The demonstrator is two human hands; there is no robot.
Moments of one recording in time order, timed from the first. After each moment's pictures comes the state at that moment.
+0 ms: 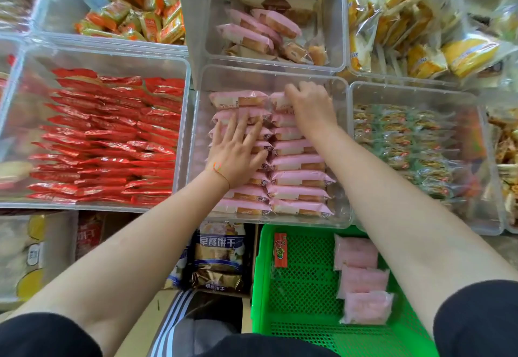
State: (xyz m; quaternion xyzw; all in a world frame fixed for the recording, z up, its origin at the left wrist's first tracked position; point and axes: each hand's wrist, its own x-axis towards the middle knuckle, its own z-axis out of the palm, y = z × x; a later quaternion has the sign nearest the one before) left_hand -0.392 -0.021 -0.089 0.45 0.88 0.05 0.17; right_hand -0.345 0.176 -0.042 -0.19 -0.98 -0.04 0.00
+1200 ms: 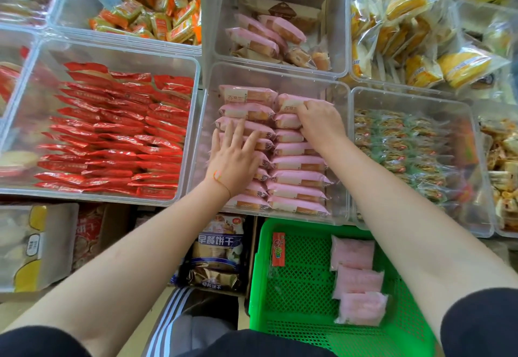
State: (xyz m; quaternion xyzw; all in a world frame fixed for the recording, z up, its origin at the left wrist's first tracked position) left_hand -0.373 -0.042 -0.079 0.42 0.89 0.08 0.13; right_hand -0.321 0.176 -0.047 -0.16 -0.98 -0.05 -0.08
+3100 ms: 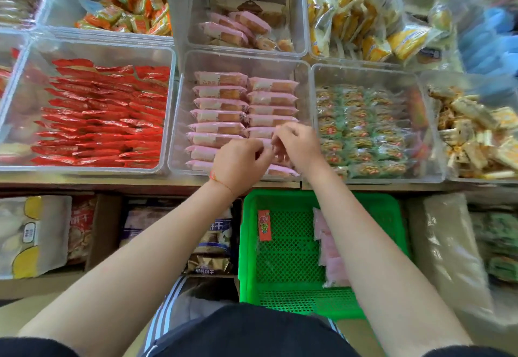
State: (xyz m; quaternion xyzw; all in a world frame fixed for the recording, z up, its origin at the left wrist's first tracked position) left_hand -0.273 -0.046 0.004 0.41 0.85 0.31 0.14; right_hand -0.195 0.085 0.021 -0.38 -0.75 0.54 0.04
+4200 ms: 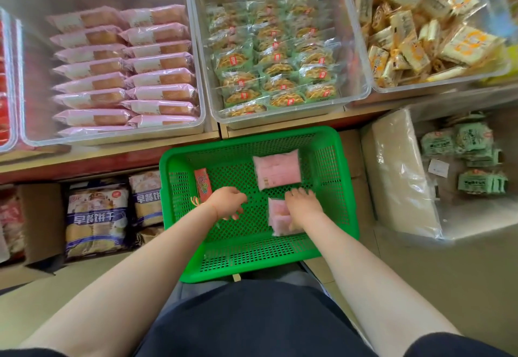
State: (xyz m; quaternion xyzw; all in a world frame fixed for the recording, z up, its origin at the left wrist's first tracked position) left_hand -0.072 -0.006 -0.133 0.13 0.76 0.11 0.63; right_hand 0.100 0.112 -0.172 -0.25 -0.84 0.12 -0.47
